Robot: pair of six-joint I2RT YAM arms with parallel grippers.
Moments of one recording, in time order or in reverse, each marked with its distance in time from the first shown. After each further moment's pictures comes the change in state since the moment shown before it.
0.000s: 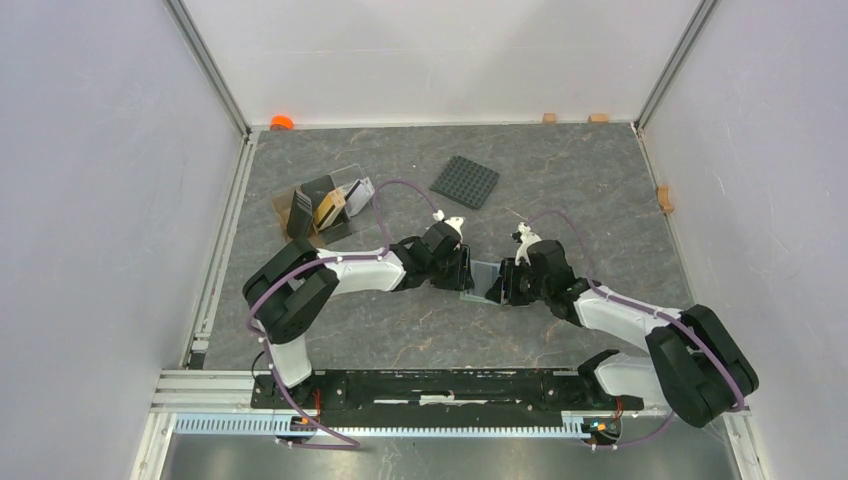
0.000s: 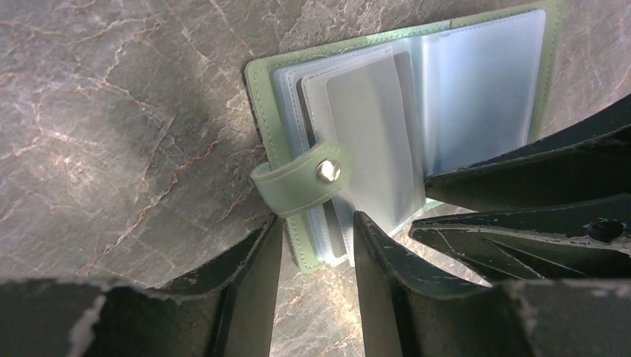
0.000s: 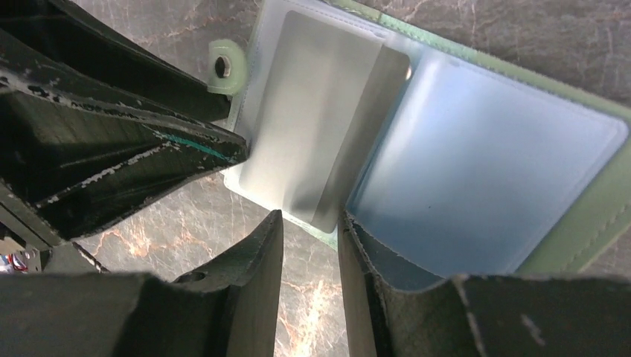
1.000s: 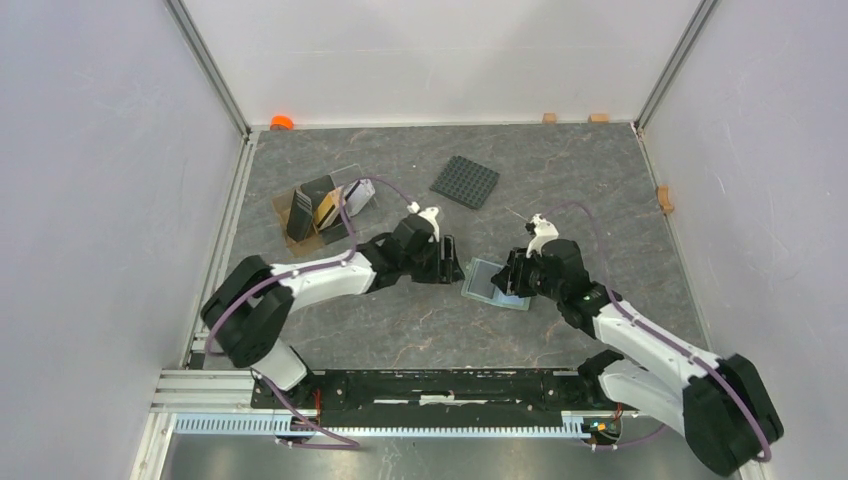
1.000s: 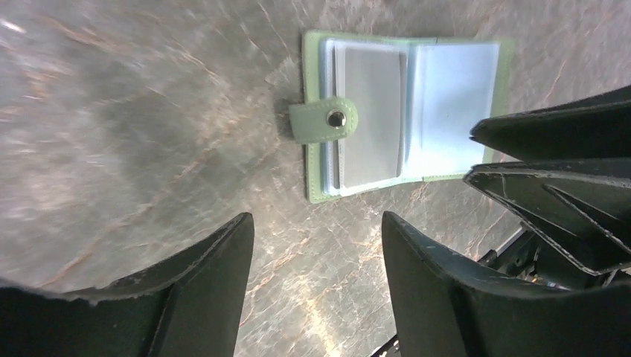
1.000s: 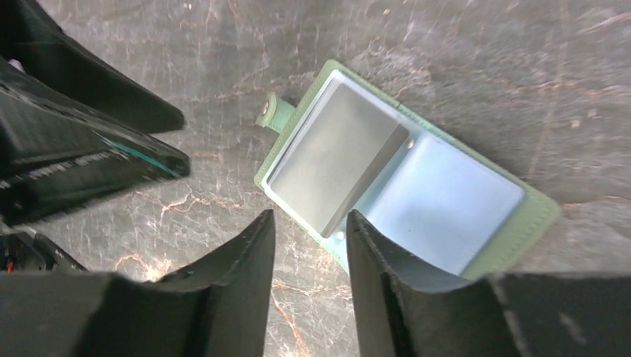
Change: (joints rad) left arm 0.061 -0.179 -0.121 0.024 0.042 -0.029; right arm 0.006 -0.194 -0.005 -0.013 0.085 -0.023
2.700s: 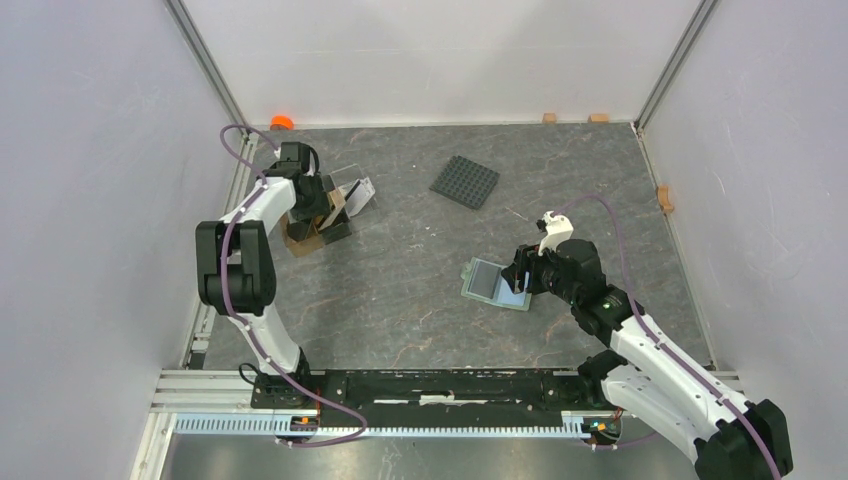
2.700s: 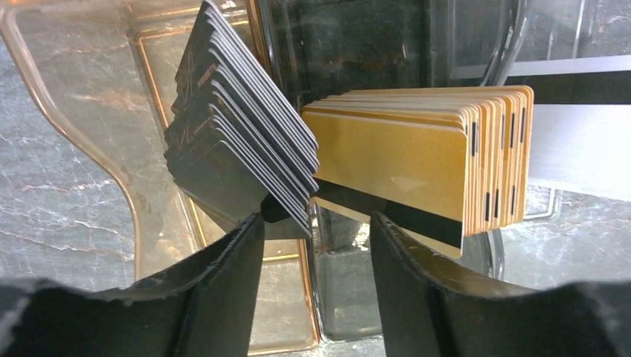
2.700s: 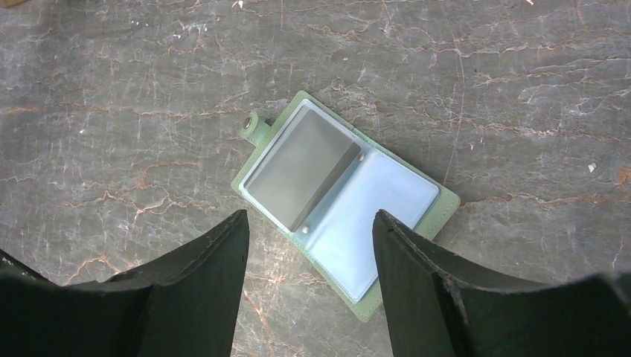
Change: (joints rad) left arm 0.825 0.182 0.430 -0.568 -0.244 0.405; right arm -0.006 -0.245 0.084 -0.246 0.126 -0.163
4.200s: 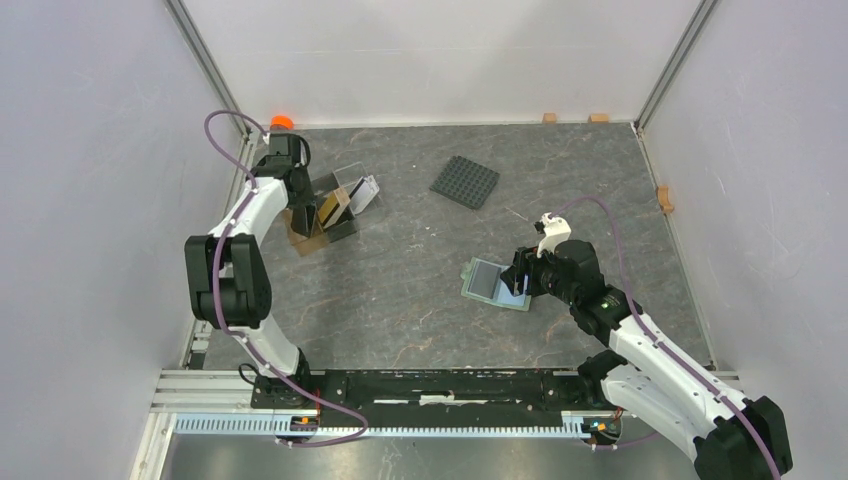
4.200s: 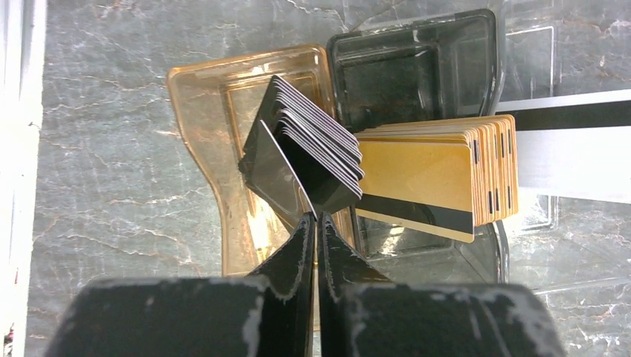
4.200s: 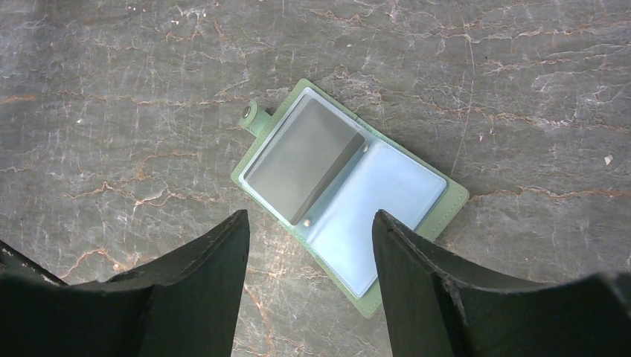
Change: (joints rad) left arm 0.011 -0.074 0.019 0.035 -0.042 0.060; right arm -0.001 0.013 -0.011 0.001 -0.019 0.003
